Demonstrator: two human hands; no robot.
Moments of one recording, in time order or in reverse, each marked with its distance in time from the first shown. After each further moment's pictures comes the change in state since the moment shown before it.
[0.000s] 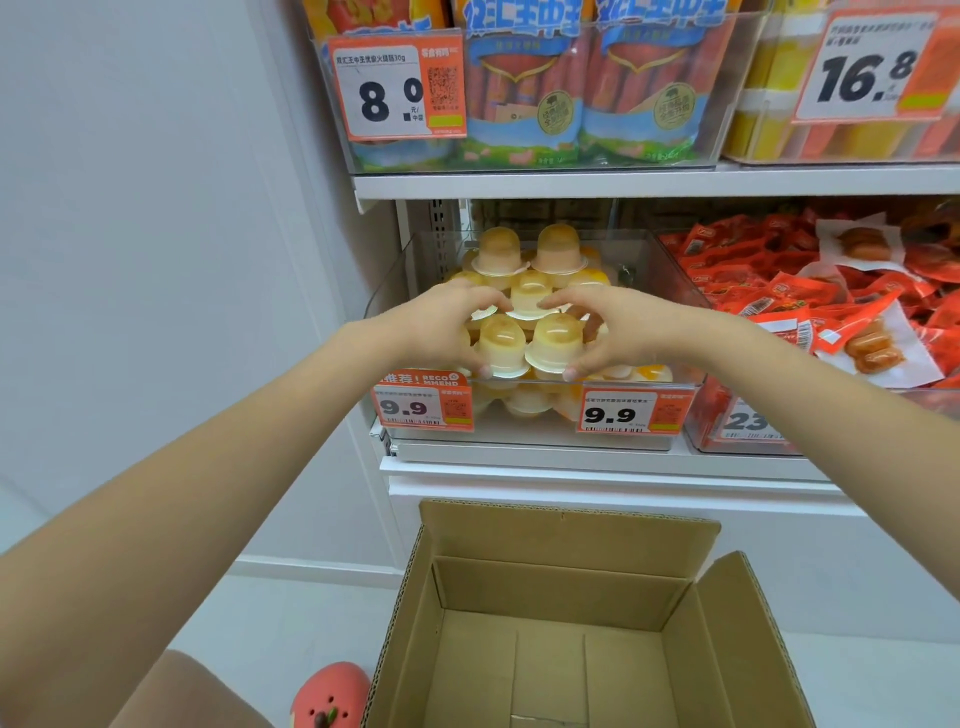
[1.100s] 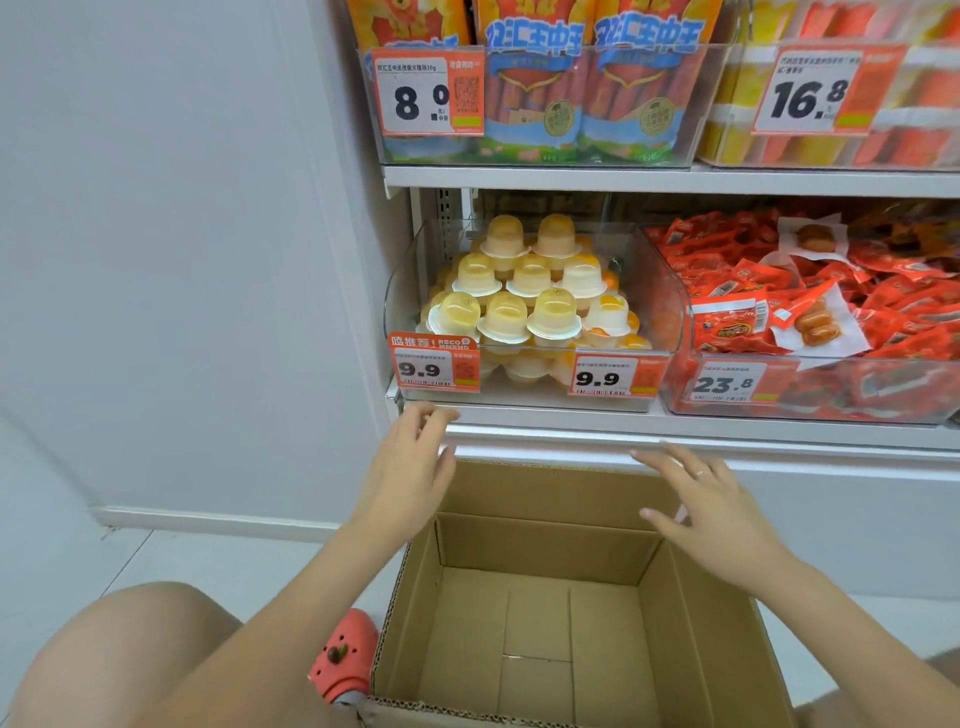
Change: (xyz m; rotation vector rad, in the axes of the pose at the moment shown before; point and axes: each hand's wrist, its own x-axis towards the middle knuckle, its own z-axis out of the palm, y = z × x) left_hand -0.153 0.010 0.132 -0.072 0.490 -0.129; right_hand -0.178 0.056 0.149 -0.179 0.176 0.305
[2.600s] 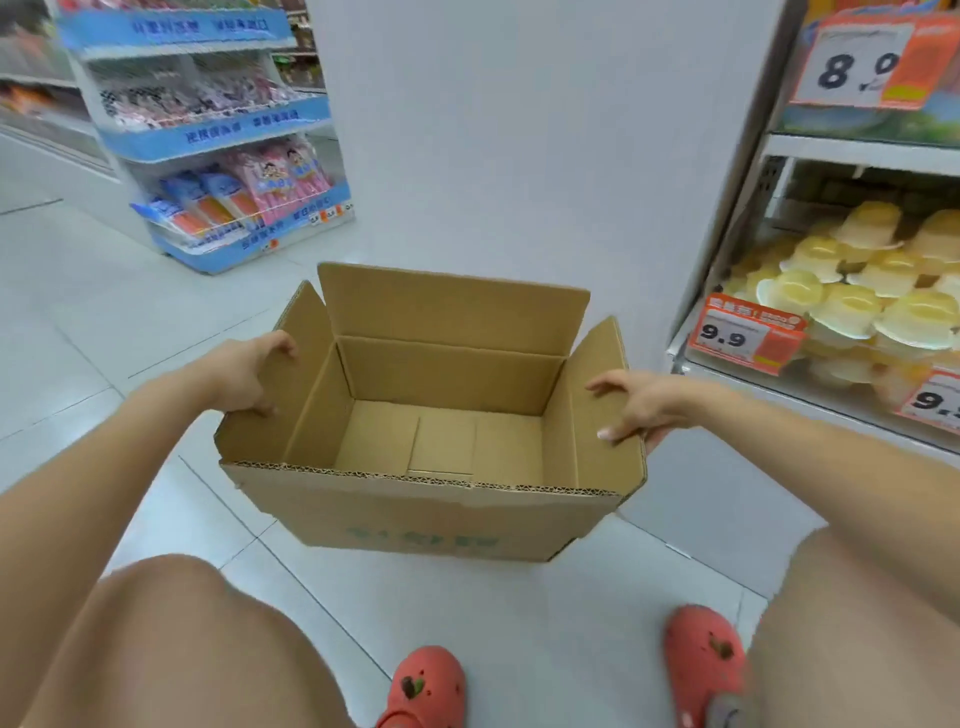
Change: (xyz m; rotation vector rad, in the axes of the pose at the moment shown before) left_hand -0.213 -0.174 -0.349 0.273 -0.348 -1.063; right_hand 0.068 -0.324 0.004 0.372 -0.834 -0.200
